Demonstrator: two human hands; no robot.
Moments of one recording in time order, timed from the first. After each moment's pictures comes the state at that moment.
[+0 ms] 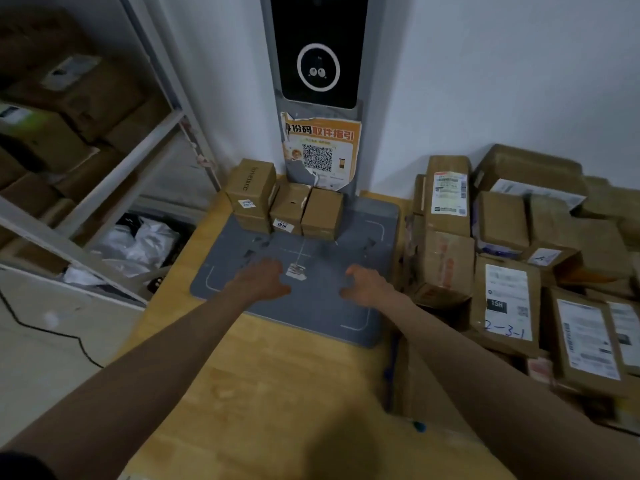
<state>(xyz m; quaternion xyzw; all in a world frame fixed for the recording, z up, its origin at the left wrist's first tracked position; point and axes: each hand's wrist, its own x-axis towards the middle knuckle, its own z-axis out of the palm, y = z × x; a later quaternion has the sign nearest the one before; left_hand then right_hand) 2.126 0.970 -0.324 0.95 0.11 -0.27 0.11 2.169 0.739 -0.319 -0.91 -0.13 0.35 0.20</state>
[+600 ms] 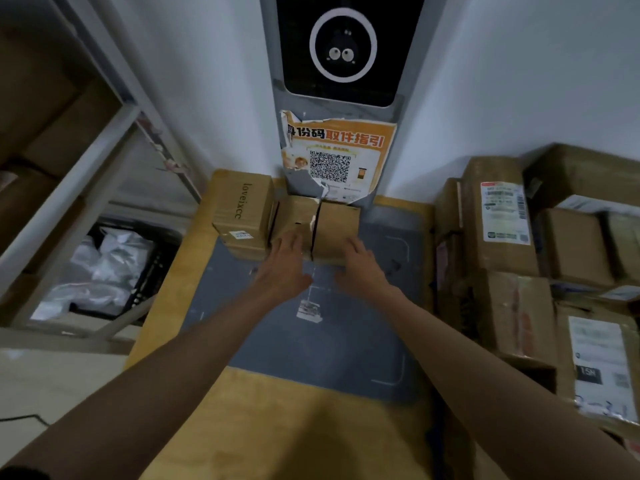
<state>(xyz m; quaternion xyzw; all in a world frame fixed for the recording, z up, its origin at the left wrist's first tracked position) 2.267 1.014 -0.385 0.97 0.04 -0.18 0.15 2.299 0.843 -0.387 -0.94 -0.11 0.26 0.21</state>
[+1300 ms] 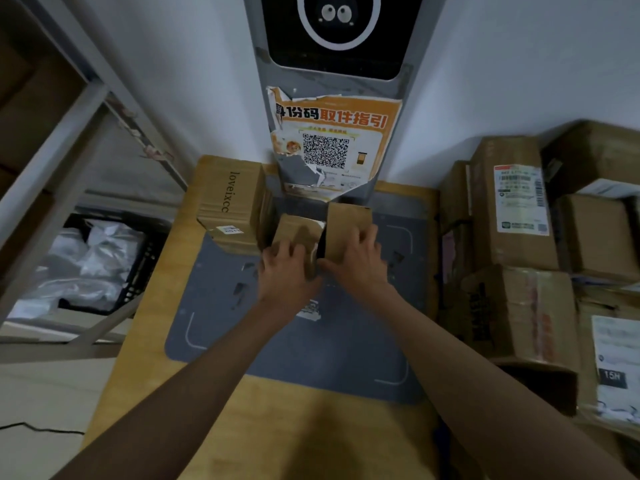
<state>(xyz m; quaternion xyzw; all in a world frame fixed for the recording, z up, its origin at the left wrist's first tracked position) 2.256 0.991 -0.412 0.98 0.10 -0.09 0.13 2.305 0.855 -0.407 -0.97 0.00 0.16 0.20</state>
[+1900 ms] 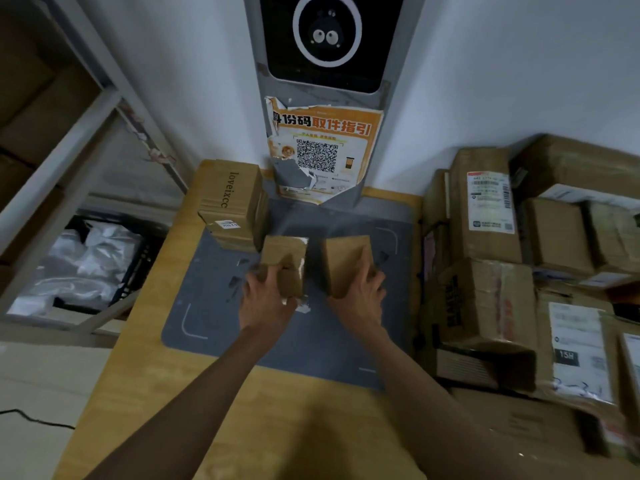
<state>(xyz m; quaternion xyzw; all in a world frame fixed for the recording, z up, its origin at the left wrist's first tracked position) 2.190 0.993 -0.419 0.94 0.20 -0.12 0.25 2.229 0.828 -0.414 -0.92 0.12 0.19 0.32</state>
